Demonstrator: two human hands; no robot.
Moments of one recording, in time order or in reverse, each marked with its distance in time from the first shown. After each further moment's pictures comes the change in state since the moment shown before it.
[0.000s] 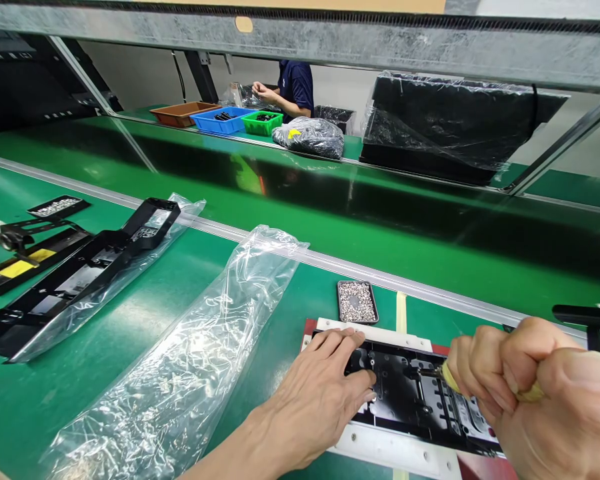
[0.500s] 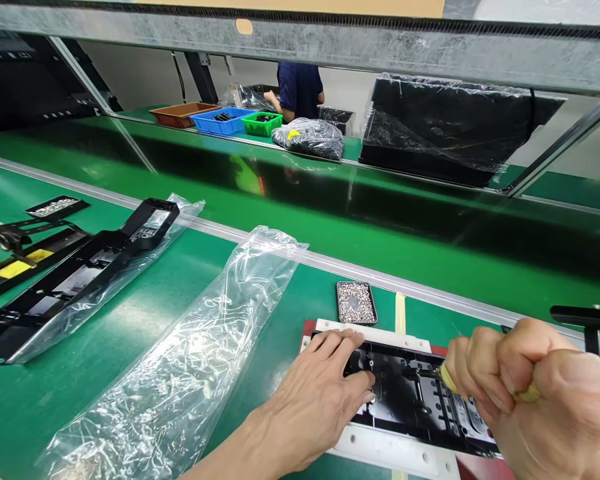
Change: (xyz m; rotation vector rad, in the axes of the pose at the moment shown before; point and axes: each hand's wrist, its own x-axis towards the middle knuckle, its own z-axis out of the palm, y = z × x) left_hand 0.001 0.000 0.000 -0.004 0.009 0.006; right_hand 0.001 0.002 0.001 0.025 -0.009 -0.017
